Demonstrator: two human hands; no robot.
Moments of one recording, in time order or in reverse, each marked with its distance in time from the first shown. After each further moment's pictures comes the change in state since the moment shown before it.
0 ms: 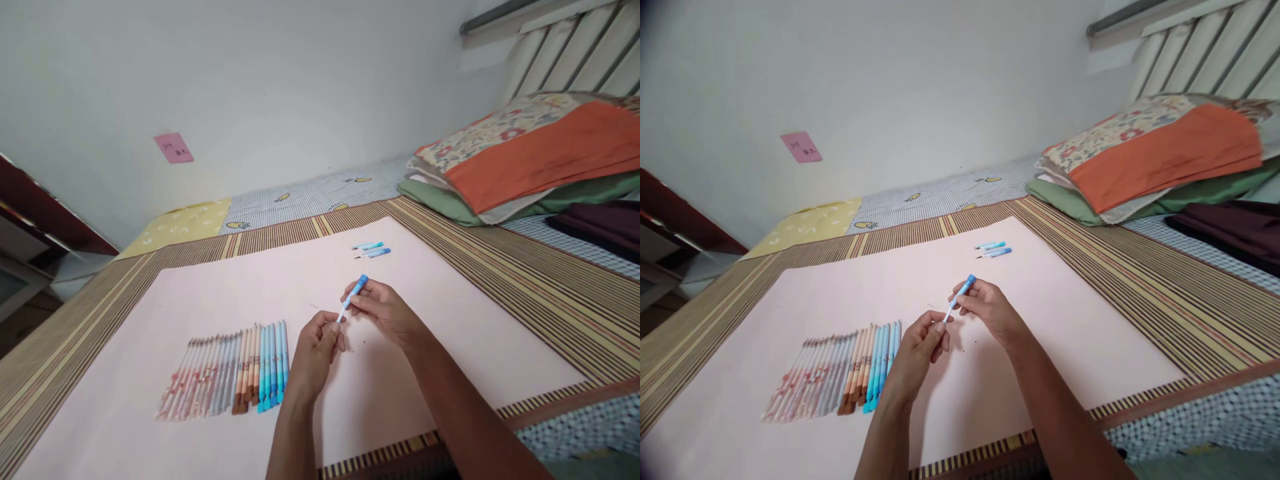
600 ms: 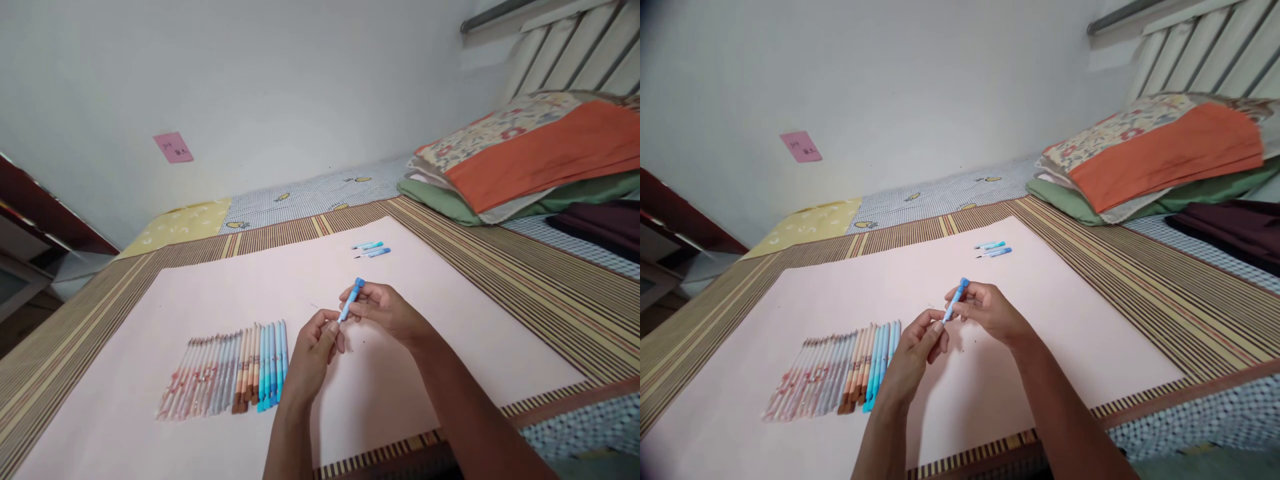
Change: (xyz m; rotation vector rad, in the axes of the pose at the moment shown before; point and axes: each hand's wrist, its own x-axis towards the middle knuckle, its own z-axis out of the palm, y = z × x) left_hand -0.002 0.005 -0.001 -0.011 -0.048 0.031; right_hand -0.007 -0.019 0.003 -0.193 -0.121 -0.024
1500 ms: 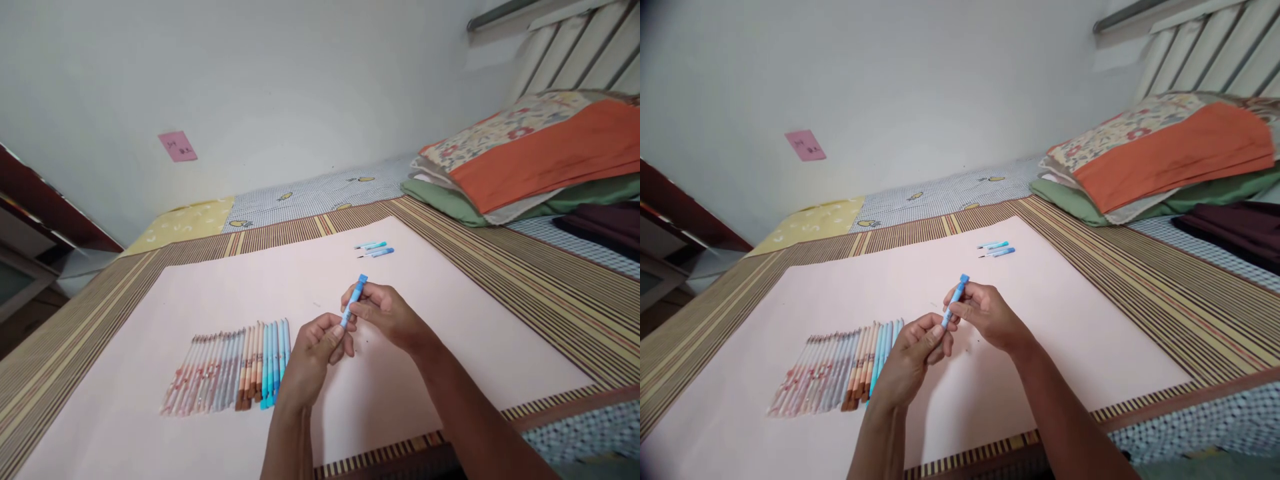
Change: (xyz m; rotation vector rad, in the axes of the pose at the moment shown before) left_hand -0.008 0.015 0.000 -0.141 -0.079 0.000; right_hand -0.004 -0.005 0.013 -0.031 -0.051 -0.099
